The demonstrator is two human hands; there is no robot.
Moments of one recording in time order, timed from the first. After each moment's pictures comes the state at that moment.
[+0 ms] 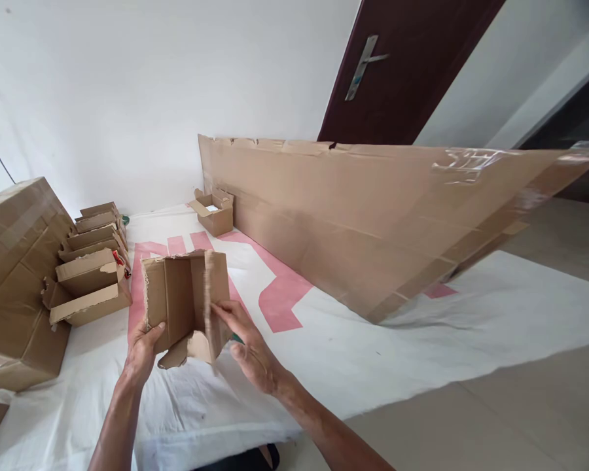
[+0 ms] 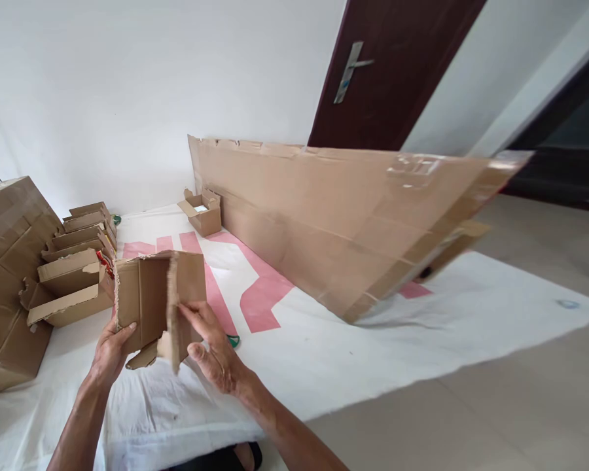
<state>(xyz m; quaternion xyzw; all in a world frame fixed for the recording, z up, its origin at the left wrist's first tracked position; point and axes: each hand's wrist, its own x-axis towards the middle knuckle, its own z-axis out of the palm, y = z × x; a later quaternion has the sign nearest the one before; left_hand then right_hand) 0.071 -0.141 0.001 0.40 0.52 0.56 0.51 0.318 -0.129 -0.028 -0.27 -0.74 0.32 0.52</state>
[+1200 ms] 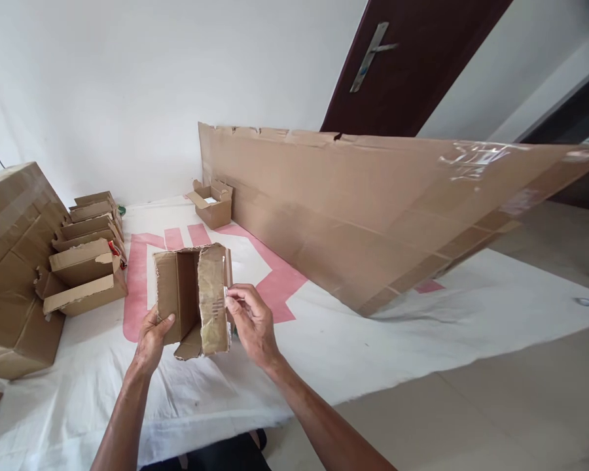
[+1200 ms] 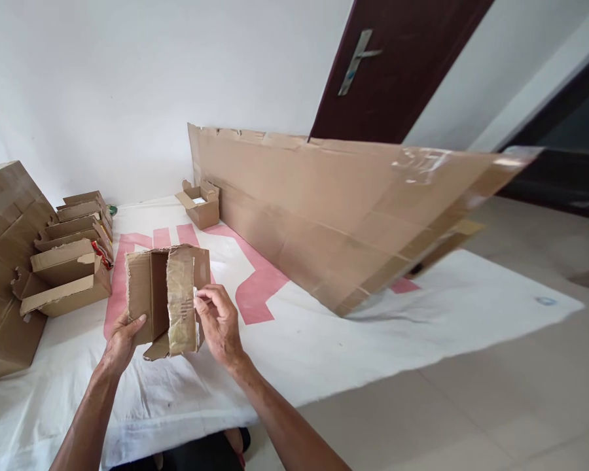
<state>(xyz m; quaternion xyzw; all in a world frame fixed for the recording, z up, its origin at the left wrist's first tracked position) 0.087 -0.132 -0.031 0.39 0.47 0.57 0.54 0.313 -0.109 -0.036 -0.40 -0.58 0.29 0.64</state>
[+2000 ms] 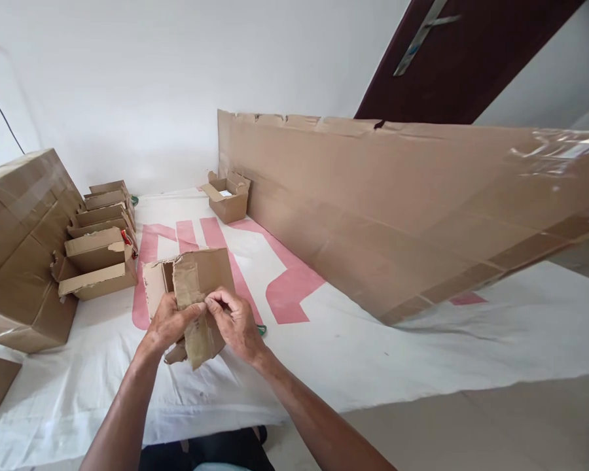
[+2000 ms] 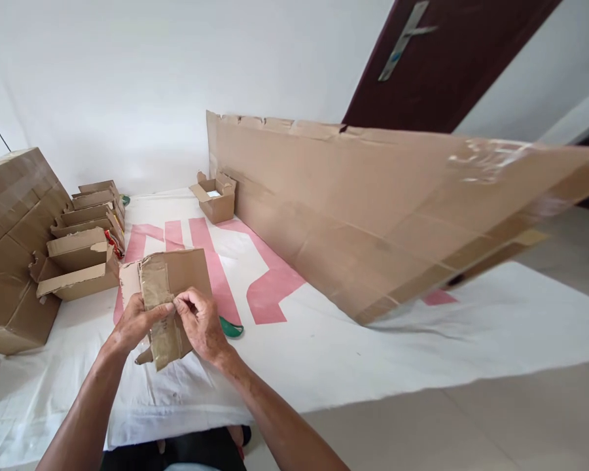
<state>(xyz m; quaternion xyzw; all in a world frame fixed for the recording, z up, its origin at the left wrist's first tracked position) 0.110 -0.130 0.029 0.53 0.52 0.44 0.50 0.276 -0.113 -0.016 -0.36 -0.64 0.39 0.55</state>
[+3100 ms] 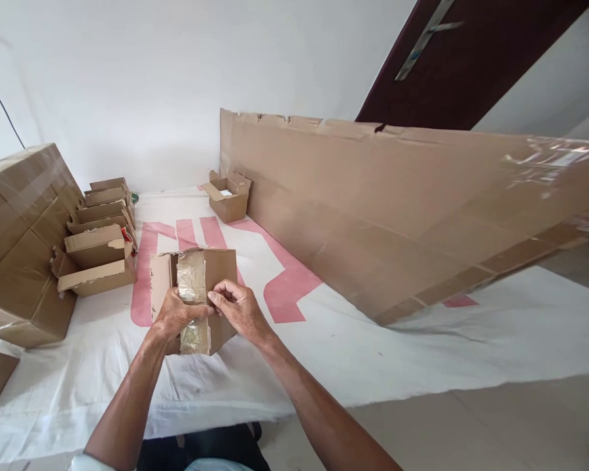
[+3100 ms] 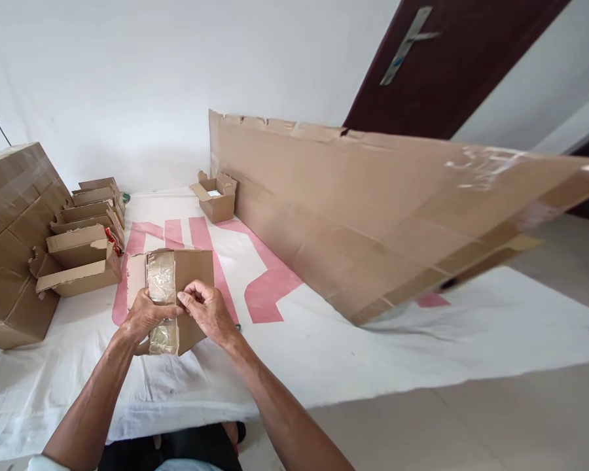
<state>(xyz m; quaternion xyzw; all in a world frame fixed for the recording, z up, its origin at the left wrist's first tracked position) 0.132 -0.125 0.025 0.43 0.51 0.48 0.57 0.295 -0.095 -0.013 -0.38 -0.62 0.49 0.48</state>
